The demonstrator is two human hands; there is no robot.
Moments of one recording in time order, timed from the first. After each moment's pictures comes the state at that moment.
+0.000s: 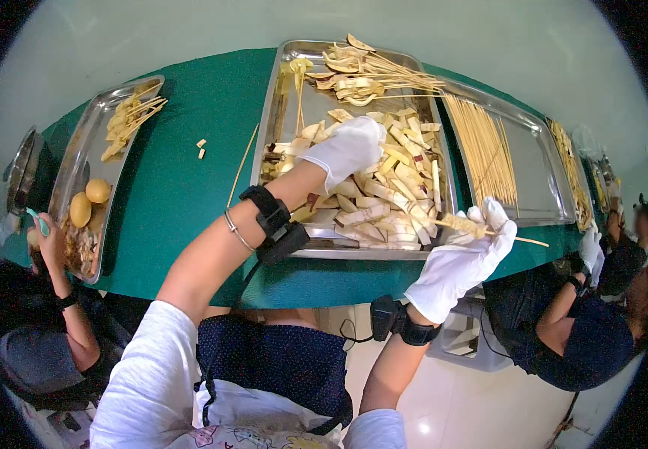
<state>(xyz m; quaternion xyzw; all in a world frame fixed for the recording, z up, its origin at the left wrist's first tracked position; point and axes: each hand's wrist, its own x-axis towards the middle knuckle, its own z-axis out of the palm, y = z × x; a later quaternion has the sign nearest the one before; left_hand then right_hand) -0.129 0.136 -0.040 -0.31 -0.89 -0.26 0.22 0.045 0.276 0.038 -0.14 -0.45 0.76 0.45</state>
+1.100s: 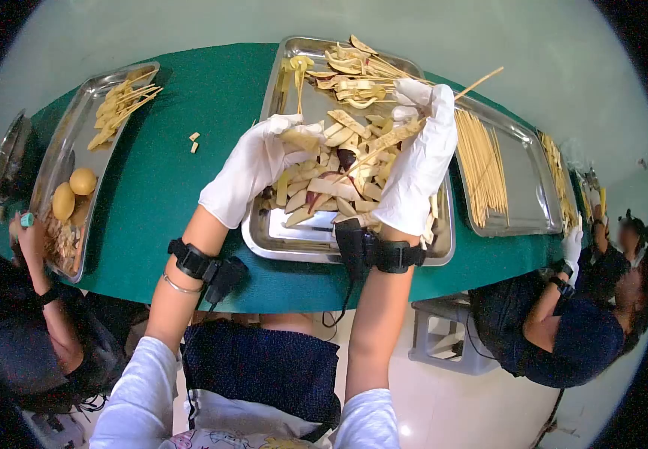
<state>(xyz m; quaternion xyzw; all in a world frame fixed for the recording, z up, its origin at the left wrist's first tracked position) -0.066 0.007 -0.009 -0.08 -0.30 -0.93 -0.18 -0.054 0.195 0.075 0.05 -0.62 0.71 0.34</state>
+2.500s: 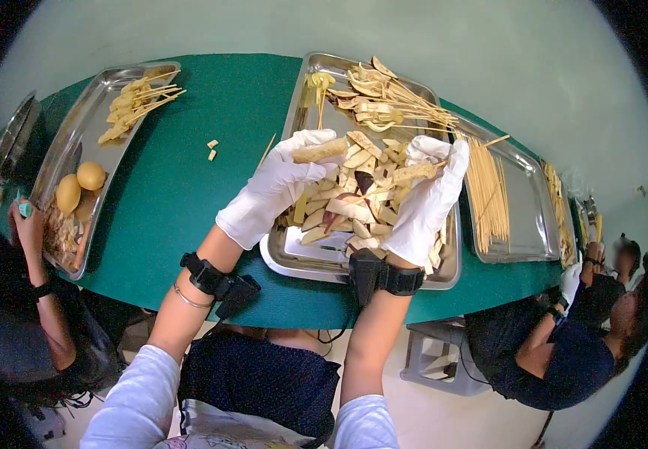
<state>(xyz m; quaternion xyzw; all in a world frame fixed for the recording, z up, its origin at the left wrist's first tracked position) -0.051 0.006 -0.005 -0.19 -0.37 -0.90 -0.11 -0.060 0.203 0.041 0.03 -0.55 0.78 0.31</state>
